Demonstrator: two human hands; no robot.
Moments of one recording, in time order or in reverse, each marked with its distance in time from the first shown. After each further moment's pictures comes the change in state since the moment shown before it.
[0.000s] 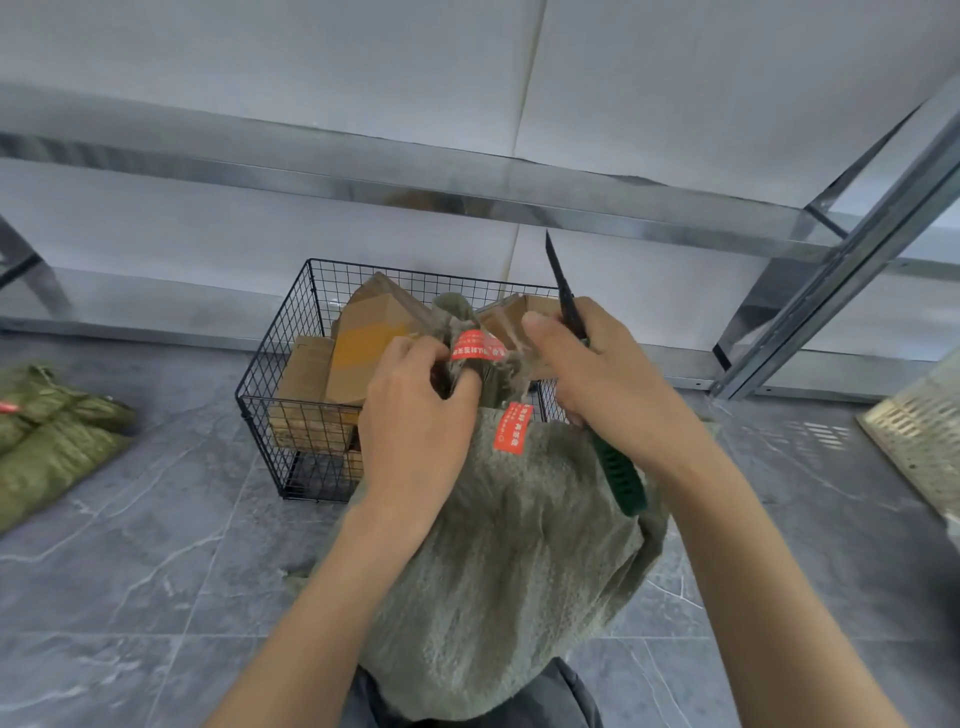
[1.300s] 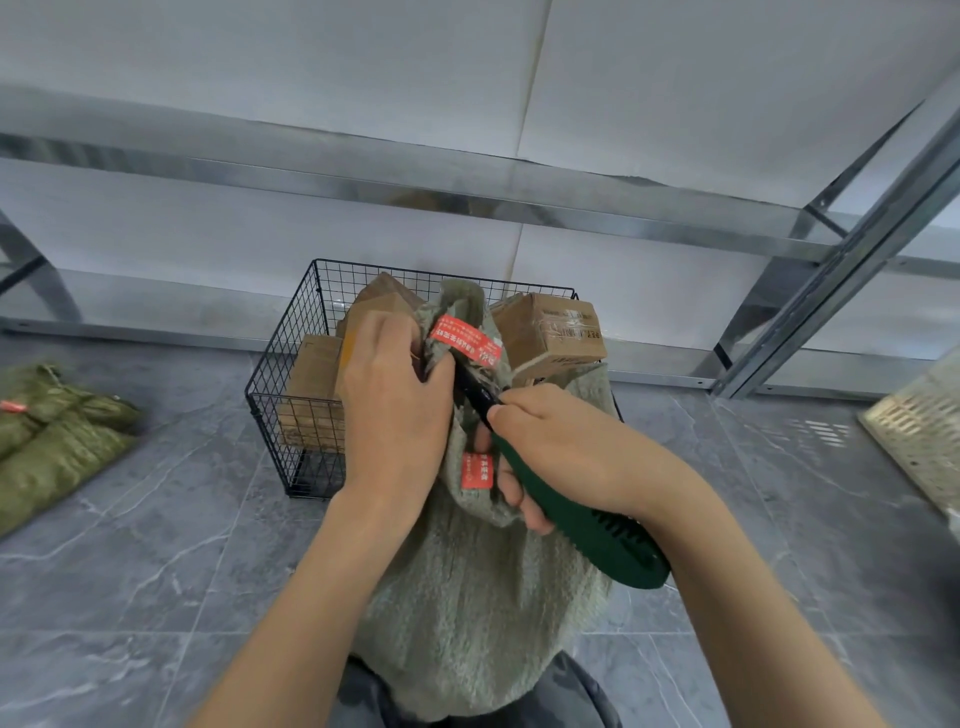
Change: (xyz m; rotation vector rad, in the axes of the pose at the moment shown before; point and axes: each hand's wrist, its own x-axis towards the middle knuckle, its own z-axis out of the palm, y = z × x) left_hand 0.006 -0.012 -0.017 0.026 0.156 0.122; right_hand -0.030 -0.014 0.027 -0.108 -0.497 0.184
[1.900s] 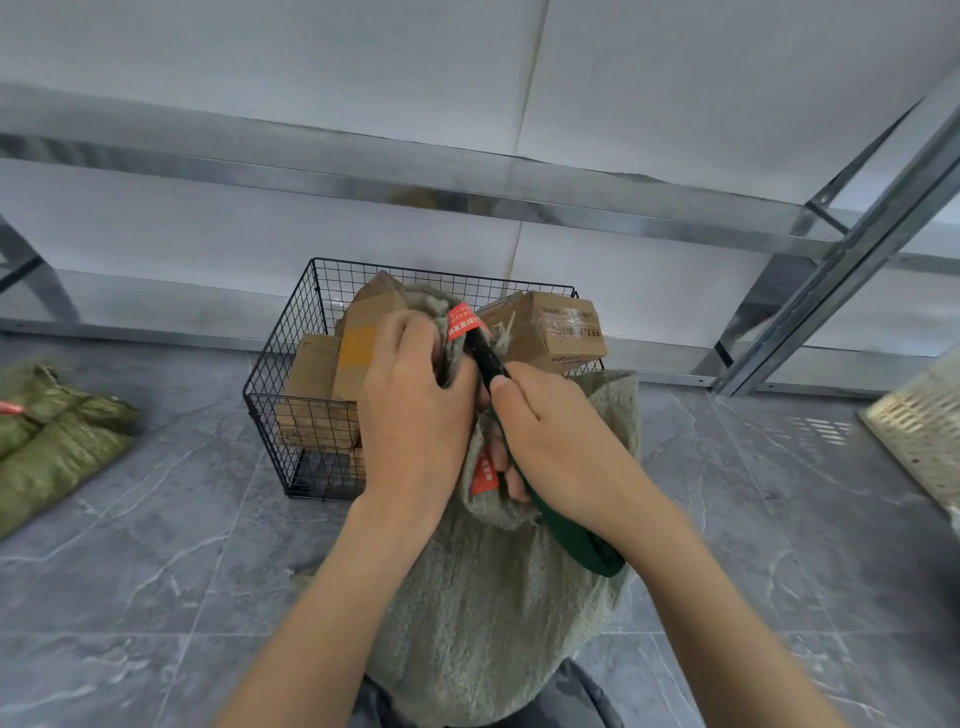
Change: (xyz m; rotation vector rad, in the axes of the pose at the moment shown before) left_hand -0.006 0.007 0.010 -0.031 0.002 0.058; right_hand 0.014 0.012 0.013 -0.063 0.347 -0.224
